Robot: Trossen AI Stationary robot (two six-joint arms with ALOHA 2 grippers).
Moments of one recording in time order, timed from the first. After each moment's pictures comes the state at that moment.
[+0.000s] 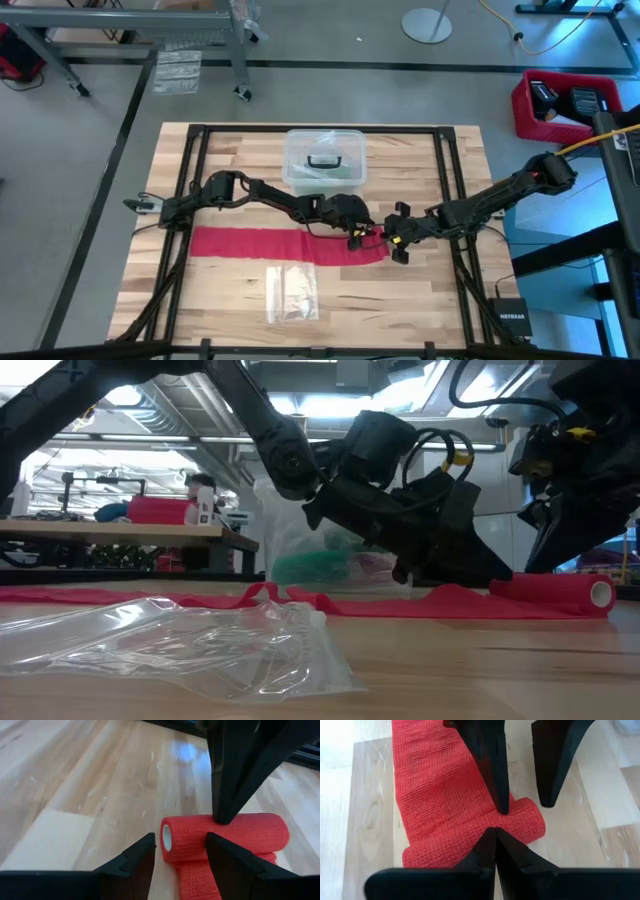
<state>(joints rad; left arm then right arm) 0.02 2.35 1.48 0.46 0.09 -0.23 0.32 1.15 0.38 -0.17 0.22 0.42</state>
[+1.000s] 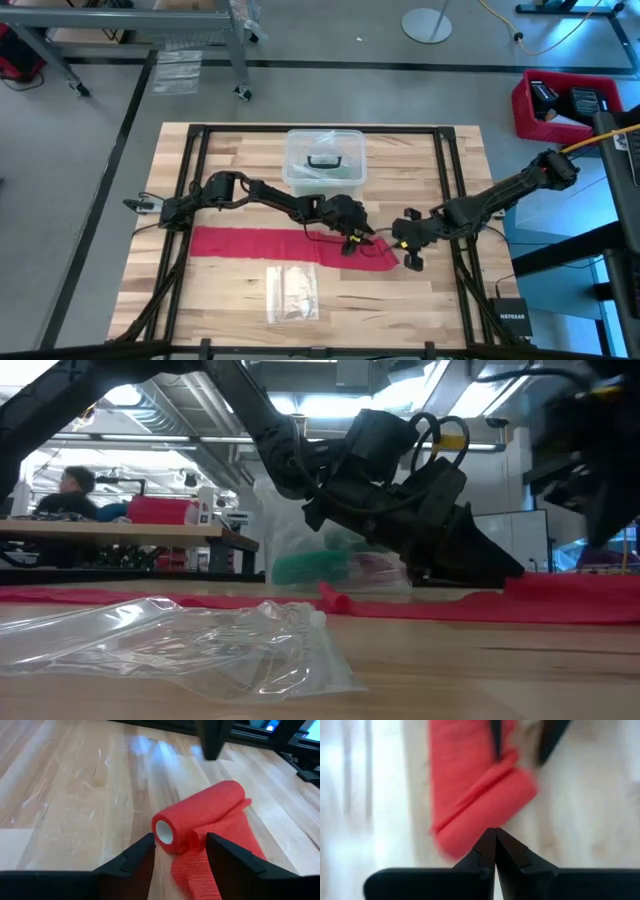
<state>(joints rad) 0.00 2.35 1.48 0.45 0.28 -0.13 0.42 1.06 0.55 -0.57 0.03 0.59</state>
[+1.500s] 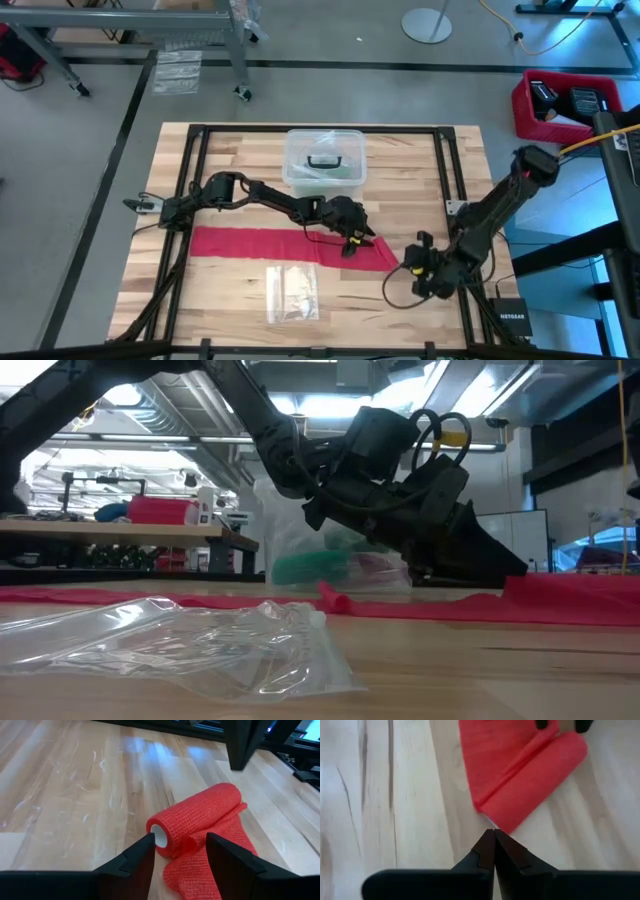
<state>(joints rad) 0.00 2.35 1.48 0.46 0.27 -0.12 0.91 1.26 0.55 -0.47 0.46 1.07</state>
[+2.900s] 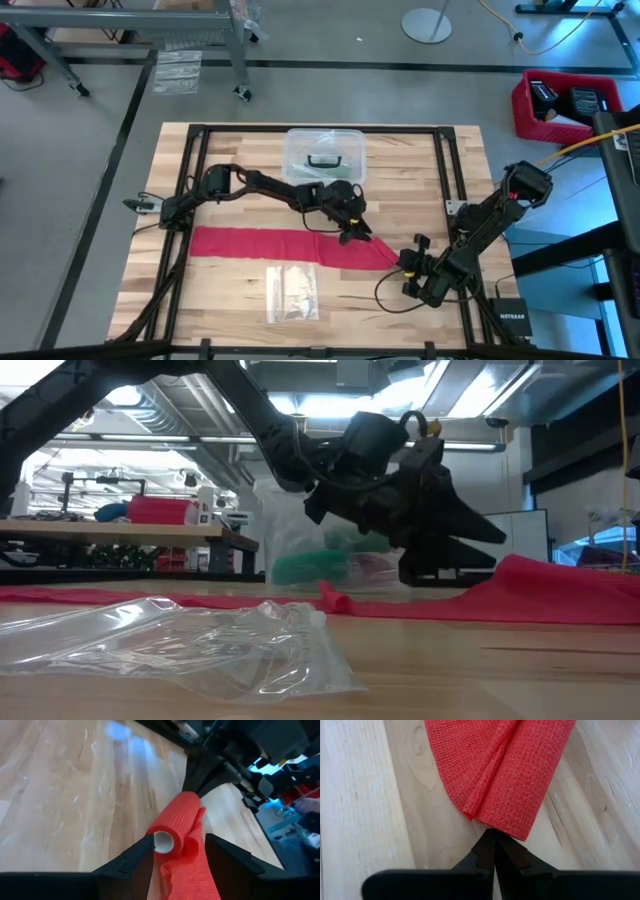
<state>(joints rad) 0.07 2.31 1.48 0.40 0.53 -0.40 0.92 1.50 0.55 -0.42 0.54 1.17</state>
